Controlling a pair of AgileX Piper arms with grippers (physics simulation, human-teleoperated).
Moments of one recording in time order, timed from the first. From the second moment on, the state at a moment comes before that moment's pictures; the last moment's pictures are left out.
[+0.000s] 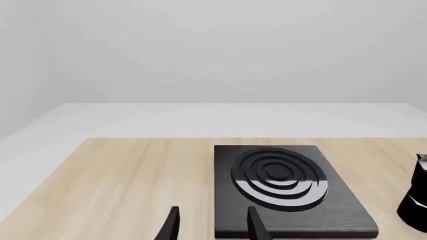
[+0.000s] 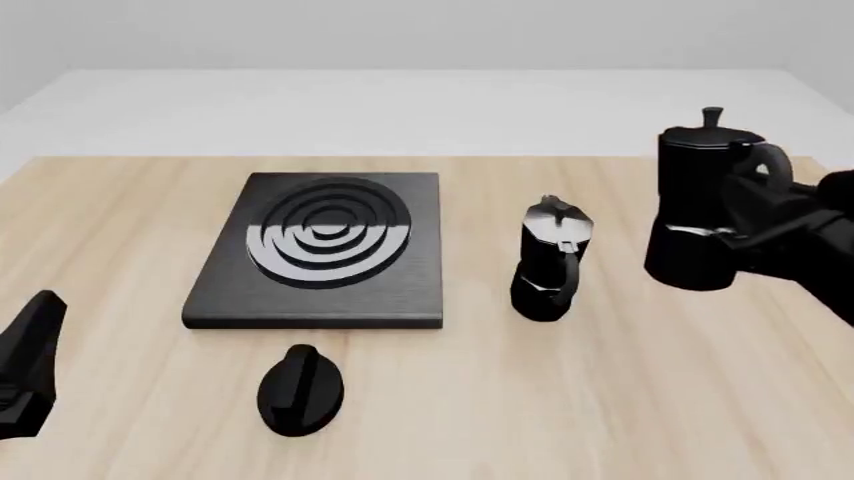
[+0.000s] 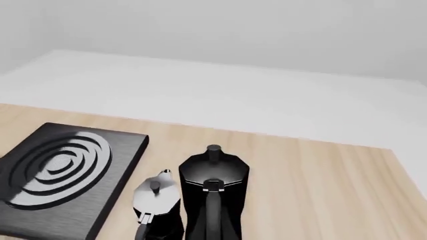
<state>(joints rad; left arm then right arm) 0.00 0.01 0.00 0.00 0.00 0.15 0.82 -0.33 -0.29 -0.03</state>
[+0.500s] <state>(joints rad) 0.00 0.01 0.00 0.00 0.00 0.26 0.72 -0.48 -0.11 -0.05</state>
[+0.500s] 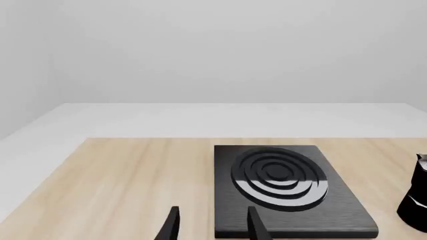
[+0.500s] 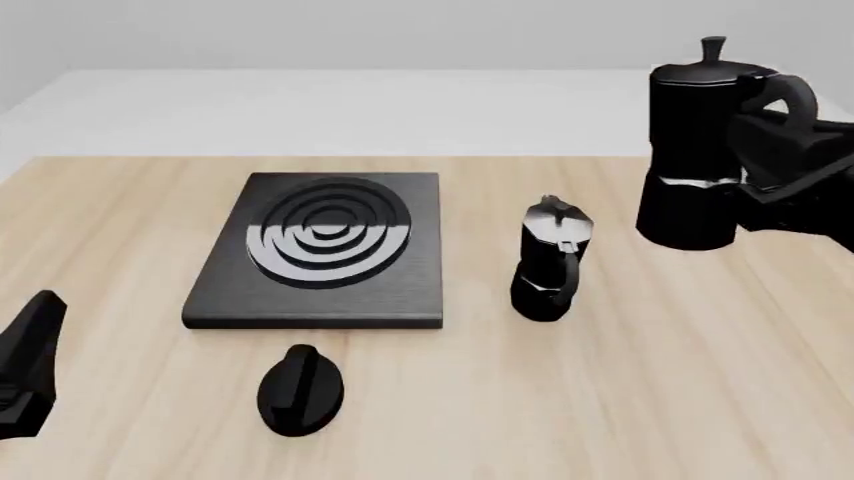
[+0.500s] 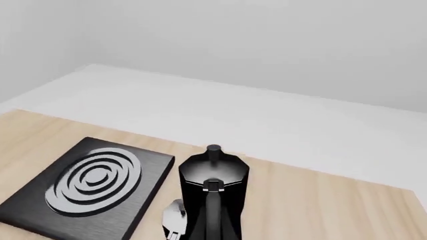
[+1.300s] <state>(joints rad) 0.00 0.01 0.00 0.00 0.00 0.47 0.96 -0.60 -0.34 0.01</state>
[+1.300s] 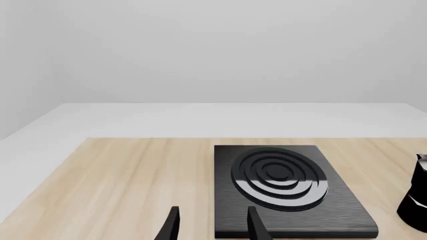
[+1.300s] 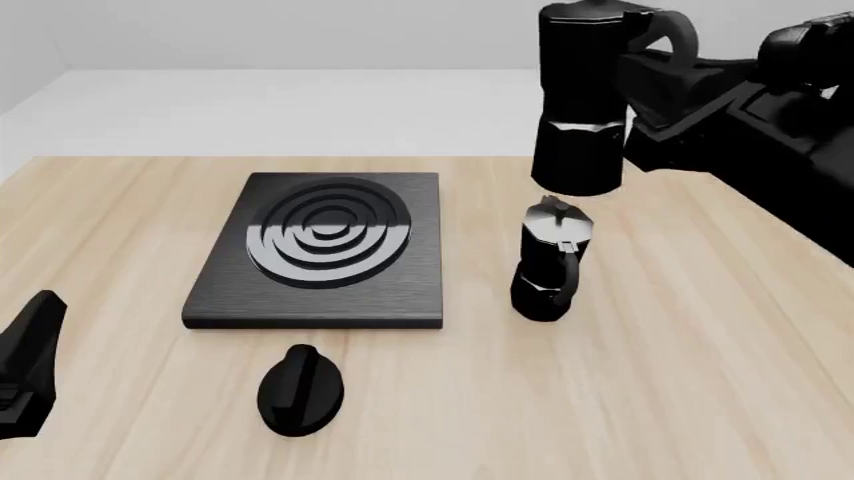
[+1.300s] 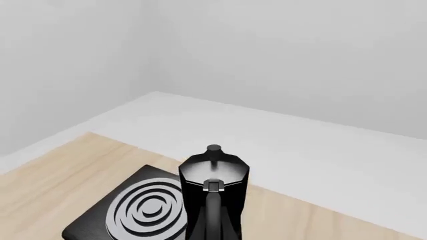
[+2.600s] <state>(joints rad) 0.00 0.01 0.00 0.00 0.00 0.74 1.75 -0.91 -0.87 0.01</state>
